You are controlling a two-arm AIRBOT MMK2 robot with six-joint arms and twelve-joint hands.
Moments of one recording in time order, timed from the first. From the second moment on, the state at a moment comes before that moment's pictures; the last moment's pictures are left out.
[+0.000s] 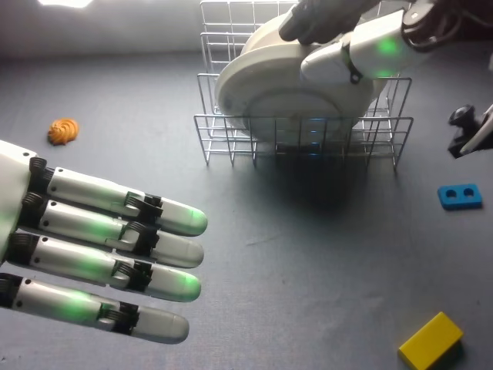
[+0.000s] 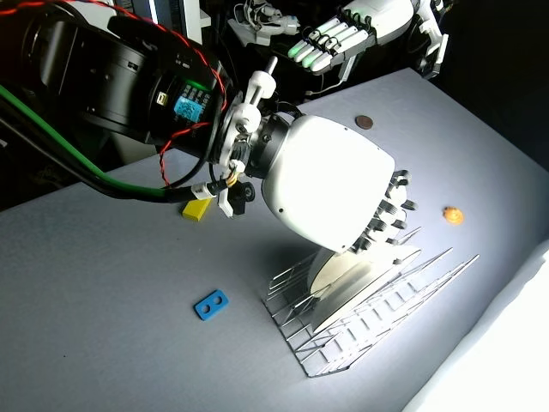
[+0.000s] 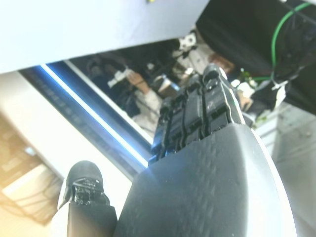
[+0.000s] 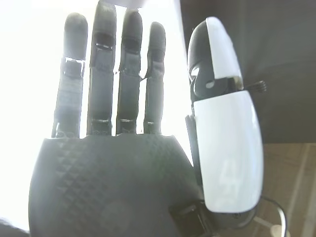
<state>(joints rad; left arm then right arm) 0.54 -0.63 1.10 1.52 -1.37 0.11 -0.11 -0.99 0.96 0.70 0.21 -1.23</state>
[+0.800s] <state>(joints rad) 0.54 -0.65 1.16 1.53 -1.37 0.11 -0.17 -0.73 0.59 0.26 0.23 -1.23</state>
